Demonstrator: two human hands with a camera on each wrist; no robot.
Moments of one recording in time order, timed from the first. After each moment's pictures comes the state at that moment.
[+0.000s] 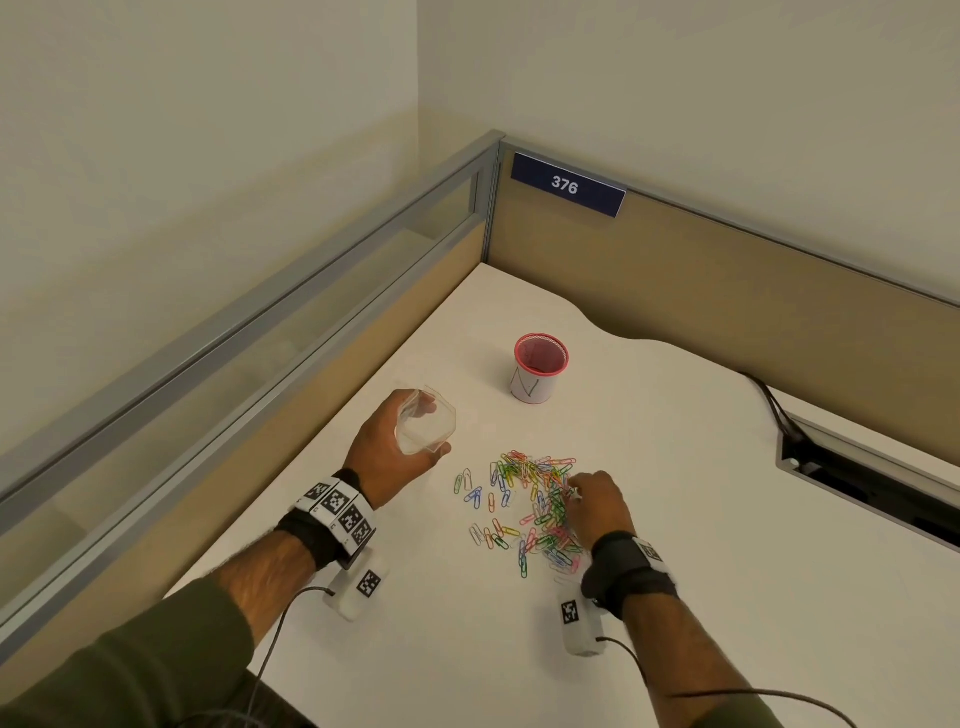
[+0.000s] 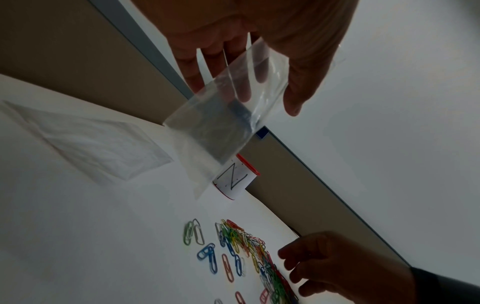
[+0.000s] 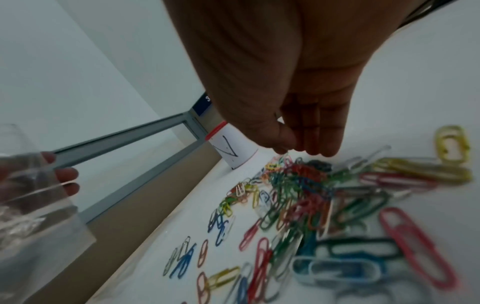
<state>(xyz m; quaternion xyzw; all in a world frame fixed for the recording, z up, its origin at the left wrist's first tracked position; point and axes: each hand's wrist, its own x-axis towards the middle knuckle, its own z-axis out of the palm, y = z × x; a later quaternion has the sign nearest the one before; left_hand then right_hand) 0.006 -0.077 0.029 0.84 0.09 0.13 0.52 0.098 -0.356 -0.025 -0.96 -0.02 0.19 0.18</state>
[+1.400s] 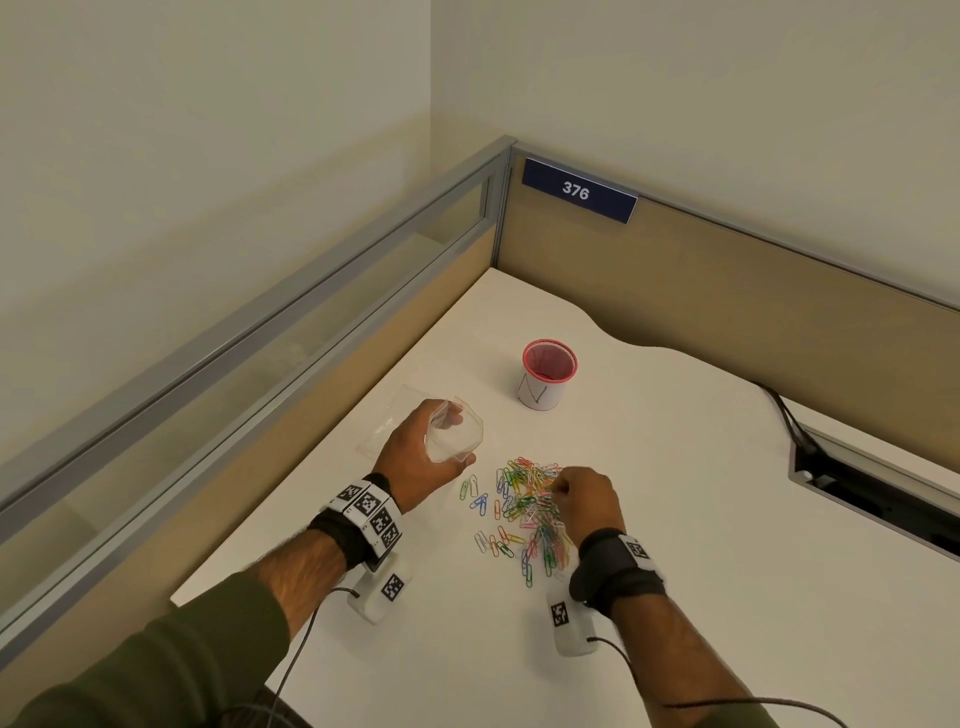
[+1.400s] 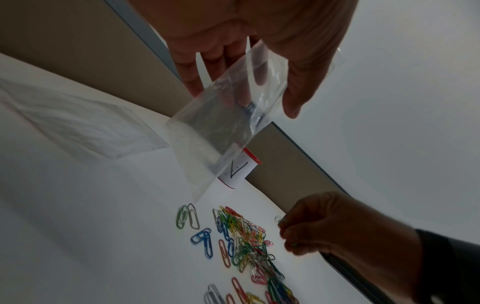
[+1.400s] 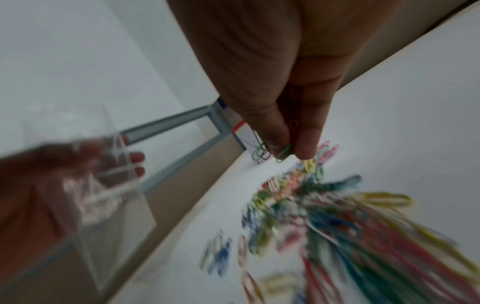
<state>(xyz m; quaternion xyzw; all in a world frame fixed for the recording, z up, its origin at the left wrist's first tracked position) 0.018 -0.092 0.018 0.84 0.09 0.10 0.52 0.099 -0.328 -0.009 -0.97 -0.10 0.13 0.20</state>
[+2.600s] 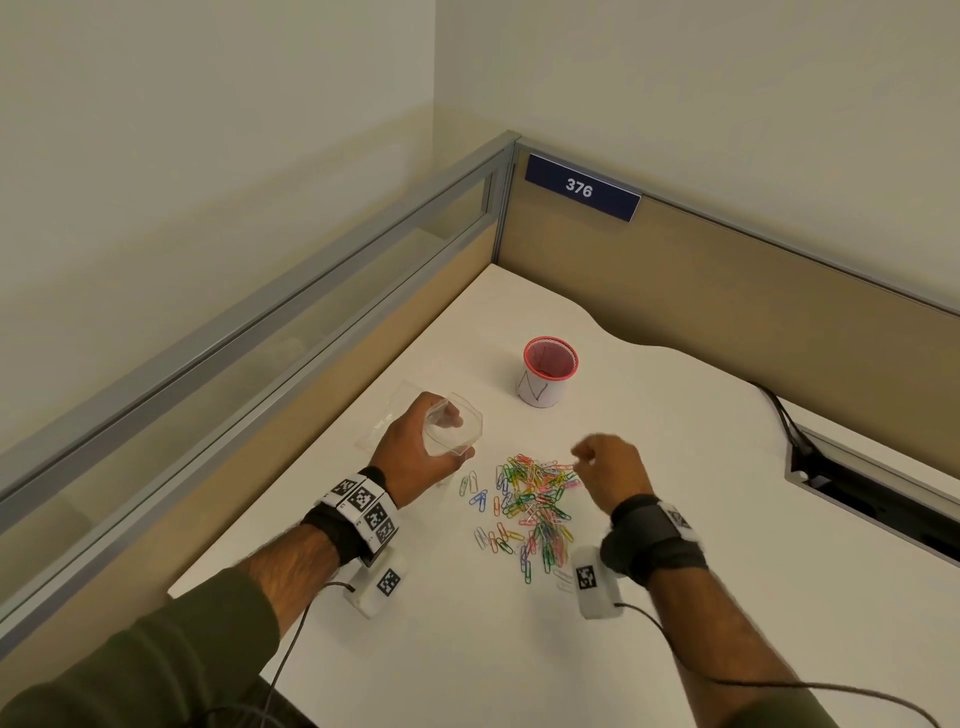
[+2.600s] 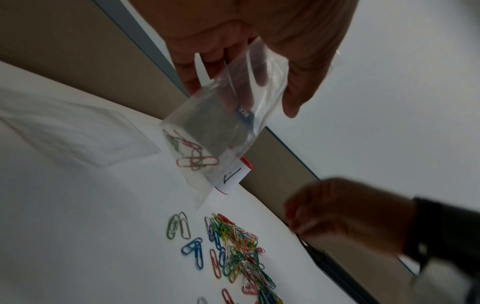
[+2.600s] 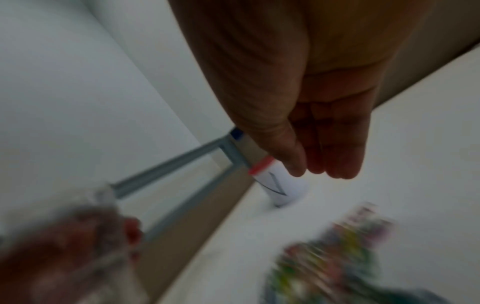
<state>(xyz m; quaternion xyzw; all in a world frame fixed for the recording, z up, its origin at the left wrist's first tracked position) 0.018 -0.089 0.022 0.84 0.09 0.09 0.53 0.122 -0.340 0.041 -0.96 -0.10 0.14 0.21</state>
